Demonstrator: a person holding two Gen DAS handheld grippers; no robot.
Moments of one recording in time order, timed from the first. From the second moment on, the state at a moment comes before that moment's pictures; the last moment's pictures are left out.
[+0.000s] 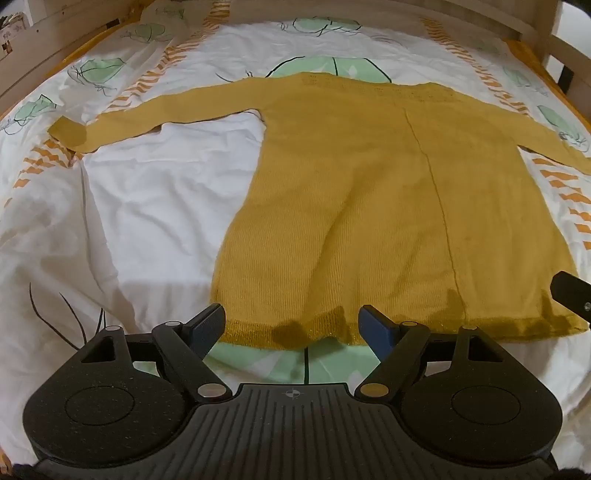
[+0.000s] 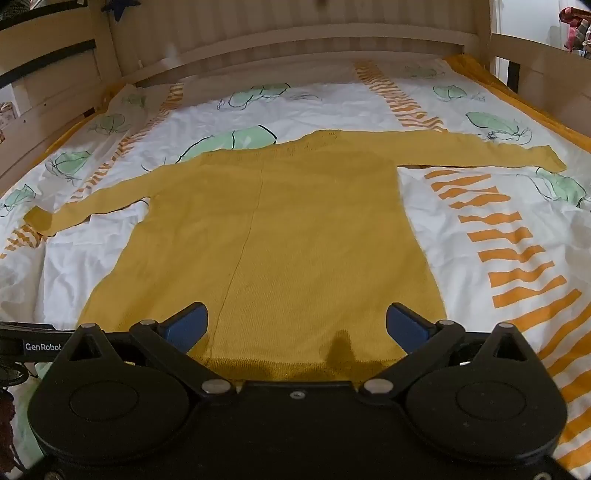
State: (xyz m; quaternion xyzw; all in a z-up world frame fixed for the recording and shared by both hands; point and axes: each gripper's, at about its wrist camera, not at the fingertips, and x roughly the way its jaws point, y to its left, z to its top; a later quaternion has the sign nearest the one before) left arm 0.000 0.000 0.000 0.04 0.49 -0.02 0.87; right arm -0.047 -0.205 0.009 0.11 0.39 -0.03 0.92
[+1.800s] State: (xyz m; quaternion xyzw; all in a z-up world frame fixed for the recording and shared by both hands) left arm -0.001 0.010 -0.005 0.02 0.46 -0.06 0.88; right arm -0.039 -0.203 0.003 0.12 0.40 -0.01 0.91
